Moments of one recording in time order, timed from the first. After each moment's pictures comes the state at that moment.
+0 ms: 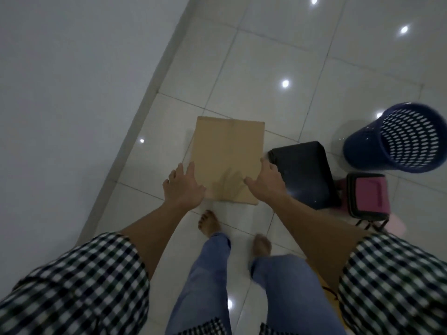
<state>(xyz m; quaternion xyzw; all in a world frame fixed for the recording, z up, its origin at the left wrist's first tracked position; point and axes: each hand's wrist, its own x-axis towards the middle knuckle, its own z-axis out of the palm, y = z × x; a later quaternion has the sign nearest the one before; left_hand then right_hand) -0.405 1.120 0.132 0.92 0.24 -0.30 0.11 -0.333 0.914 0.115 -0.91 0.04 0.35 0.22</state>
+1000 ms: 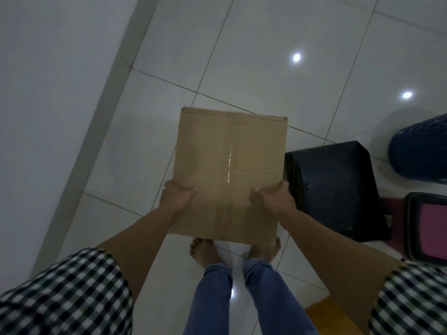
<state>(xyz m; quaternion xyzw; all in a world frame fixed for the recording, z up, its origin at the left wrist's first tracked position) -0.329 1.166 -0.129 0.69 0.53 -0.29 0.40 -0.263 0.910 -0.135 -0.80 0.26 0.44 0.32</state>
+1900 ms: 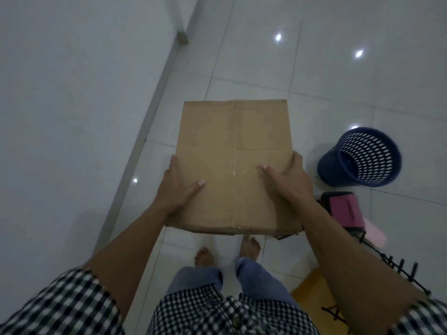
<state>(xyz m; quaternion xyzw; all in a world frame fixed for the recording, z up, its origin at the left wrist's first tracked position) -0.310 1.110 0.258 0.87 0.23 -0.17 0.40 -0.257 0.831 0.266 -0.87 0.19 0.20 0.41</state>
